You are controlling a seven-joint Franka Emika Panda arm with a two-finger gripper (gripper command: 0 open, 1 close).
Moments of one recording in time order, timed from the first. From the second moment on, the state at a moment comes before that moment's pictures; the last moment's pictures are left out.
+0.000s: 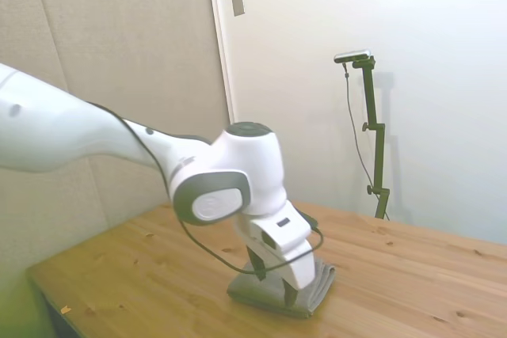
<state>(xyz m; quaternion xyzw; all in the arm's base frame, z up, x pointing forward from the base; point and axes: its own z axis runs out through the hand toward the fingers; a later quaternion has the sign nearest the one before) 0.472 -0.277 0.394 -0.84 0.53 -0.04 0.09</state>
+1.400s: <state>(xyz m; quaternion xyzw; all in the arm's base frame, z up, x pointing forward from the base) 0.499 -0.302 0.372 -0.85 0.52 -0.03 0.12</state>
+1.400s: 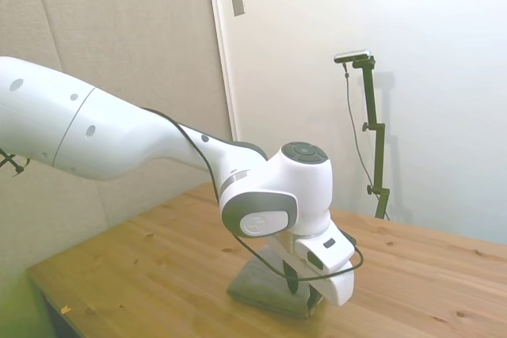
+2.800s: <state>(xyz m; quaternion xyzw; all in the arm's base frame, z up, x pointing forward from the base) 0.557 -0.059 0.492 -0.95 0.28 -0.10 0.11</state>
